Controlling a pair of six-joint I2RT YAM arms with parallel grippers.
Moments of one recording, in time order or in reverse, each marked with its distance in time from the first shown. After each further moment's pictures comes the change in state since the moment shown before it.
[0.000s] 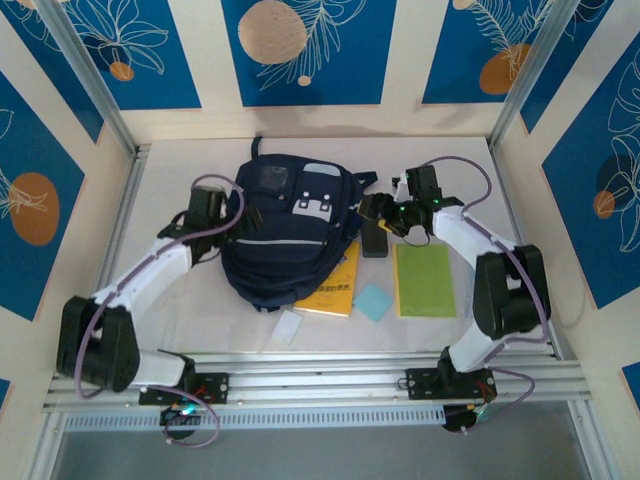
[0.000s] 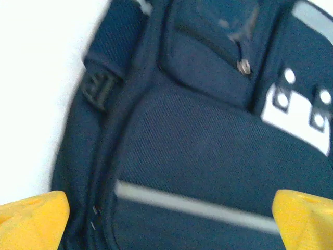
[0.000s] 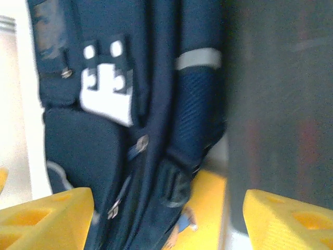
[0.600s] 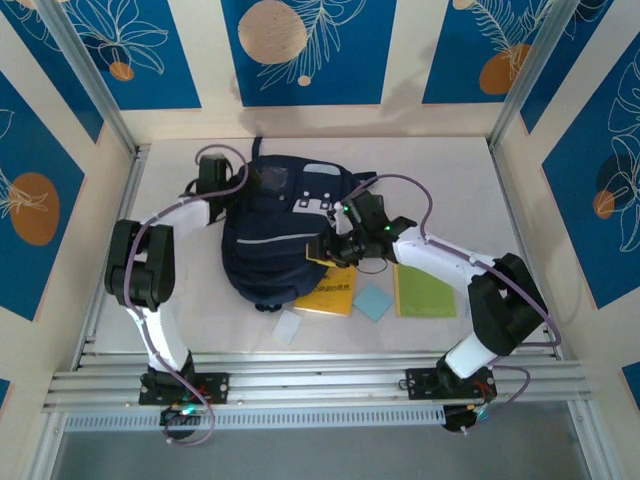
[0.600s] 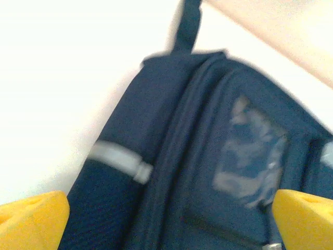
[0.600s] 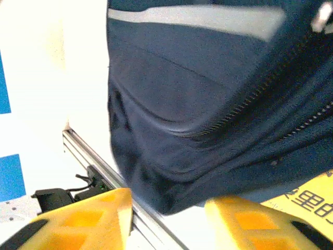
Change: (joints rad) left arm 0.137 0.558 0.385 0.335 0.024 -0.010; right arm 0.424 -0.092 -0.039 -0.019 -0.072 0.148
